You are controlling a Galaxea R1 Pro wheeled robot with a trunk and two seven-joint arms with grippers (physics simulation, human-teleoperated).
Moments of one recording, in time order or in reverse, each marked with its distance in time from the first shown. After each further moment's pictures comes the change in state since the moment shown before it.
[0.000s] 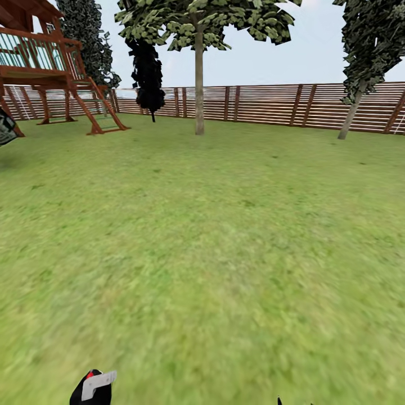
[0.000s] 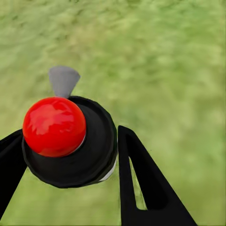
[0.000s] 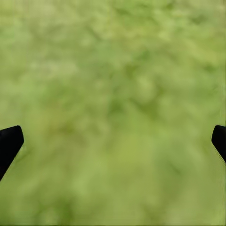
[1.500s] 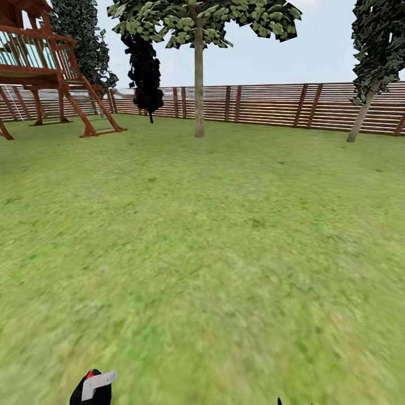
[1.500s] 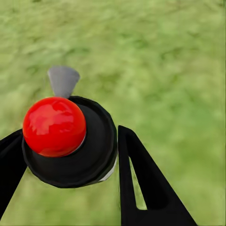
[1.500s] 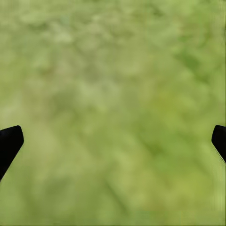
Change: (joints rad) left arm 0.000 0.000 0.000 0.000 0.000 0.000 0.000; right arm 0.000 0.000 0.000 0.000 0.000 0.000 0.000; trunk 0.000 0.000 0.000
